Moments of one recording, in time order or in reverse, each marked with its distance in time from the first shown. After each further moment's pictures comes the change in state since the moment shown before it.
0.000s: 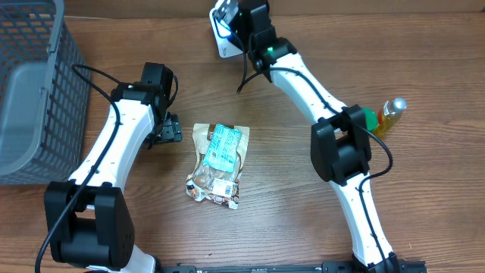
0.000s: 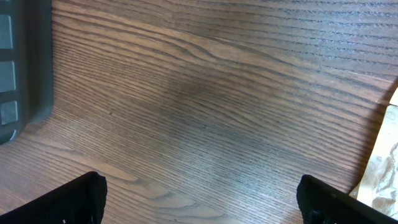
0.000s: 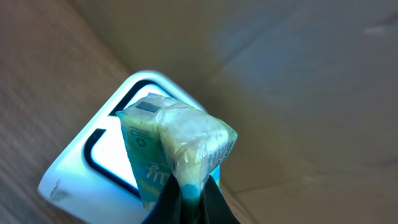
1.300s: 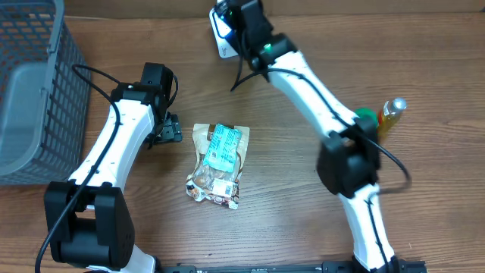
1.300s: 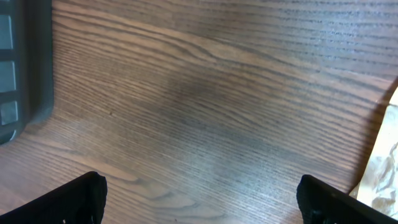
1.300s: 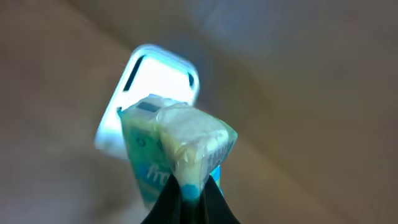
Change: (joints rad) left arm 0.000 0.000 0.000 -0.001 0.000 0.000; right arm 0.045 -0.196 -0.014 -0.357 0.139 0.305
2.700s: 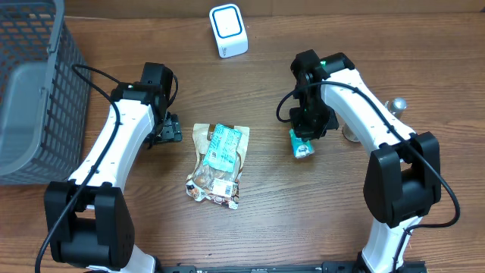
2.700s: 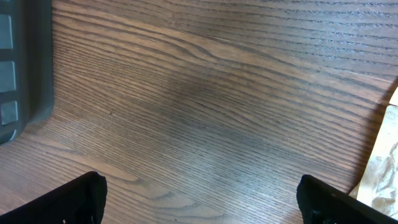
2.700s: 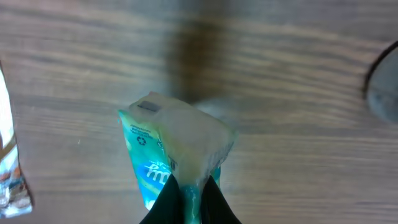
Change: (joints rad) left arm 0.000 0.000 0.000 0.001 0.000 0.000; right arm -0.171 -0.328 -0.601 -0.736 -0.314 0.546
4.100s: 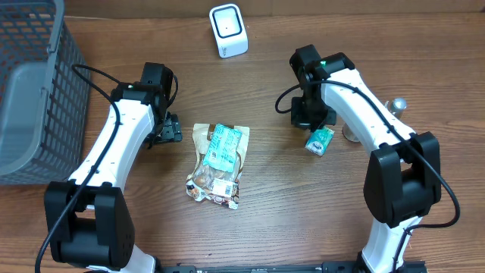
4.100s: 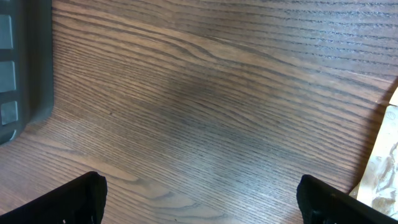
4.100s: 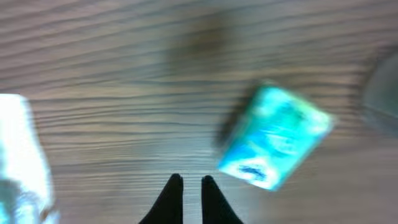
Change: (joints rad) left arm 0.000 0.000 0.000 0.000 0.000 0.000; right arm 0.000 0.000 -0.001 0.123 -0.001 0.203
